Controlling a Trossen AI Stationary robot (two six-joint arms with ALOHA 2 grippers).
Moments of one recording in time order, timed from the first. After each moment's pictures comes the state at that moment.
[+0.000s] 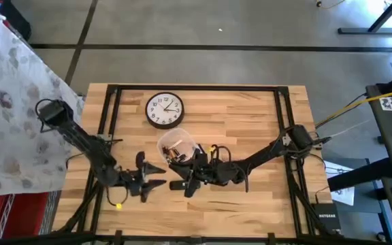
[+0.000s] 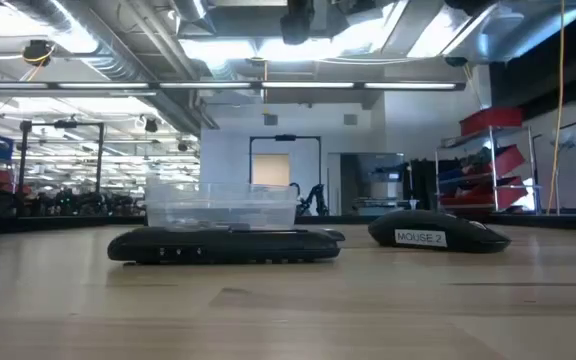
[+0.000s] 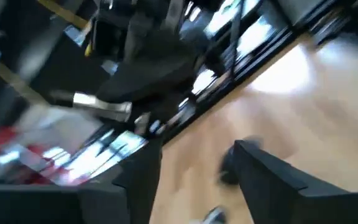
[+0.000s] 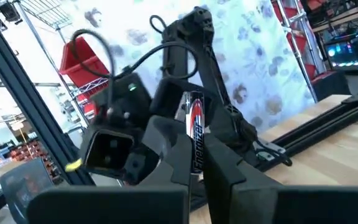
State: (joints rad) left arm -0.78 1.38 0.52 0.82 -1.04 0.76; right arm 0.40 2.00 1.18 1.05 0.58 0.38
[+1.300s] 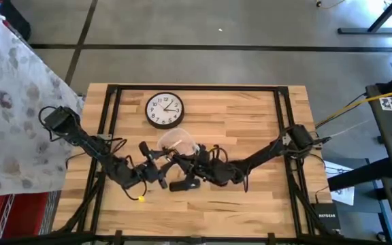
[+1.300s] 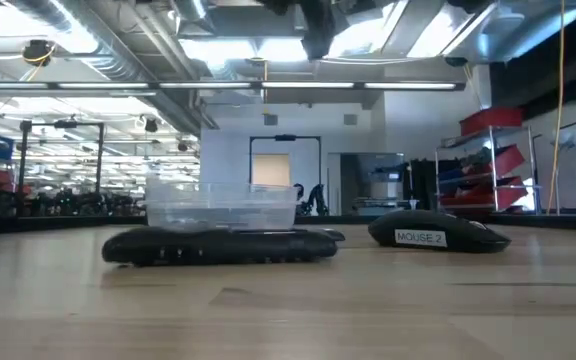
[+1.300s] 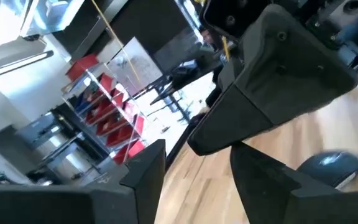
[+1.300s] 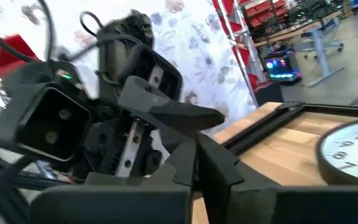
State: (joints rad) left arm -0.65 1.48 0.63 0.96 -1.26 0.74; right arm 0.40 2.00 1.18 0.92 0.79 0.35
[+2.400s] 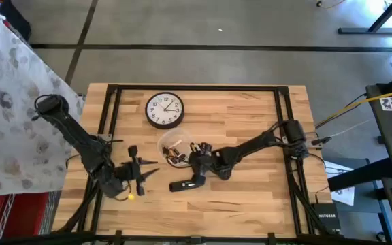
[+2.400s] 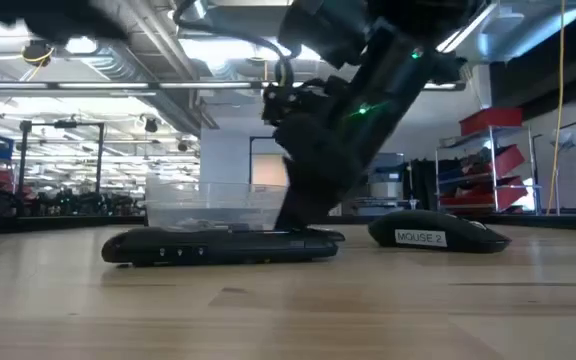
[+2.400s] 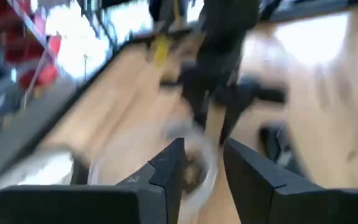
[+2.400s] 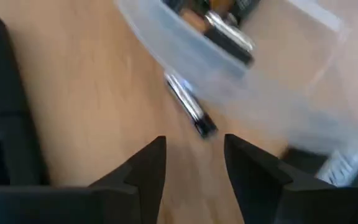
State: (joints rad) left arm -0.82 1.16 0.63 -0.27 -1.07 -0.48; right arm 0.21 2.05 1.21 -0.12 0.28 0.32
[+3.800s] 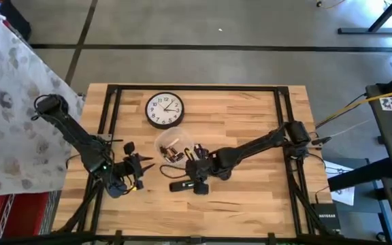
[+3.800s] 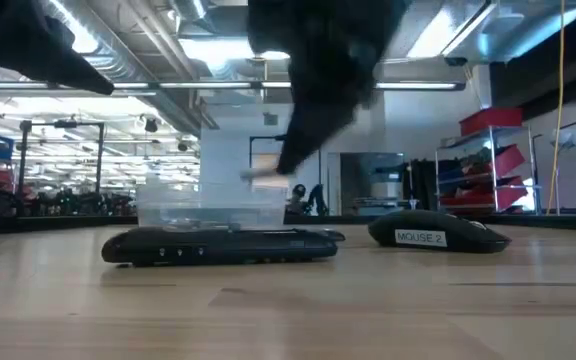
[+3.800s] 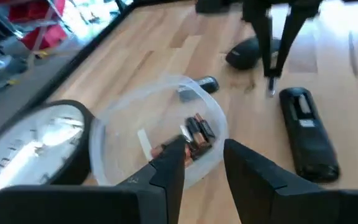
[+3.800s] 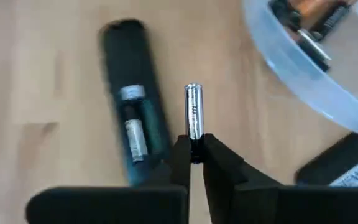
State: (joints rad) left arm -0.82 1.17 0.63 -0.43 -0.97 -0.67; right arm 0.28 2.03 1.56 -0.59 0.02 0.31
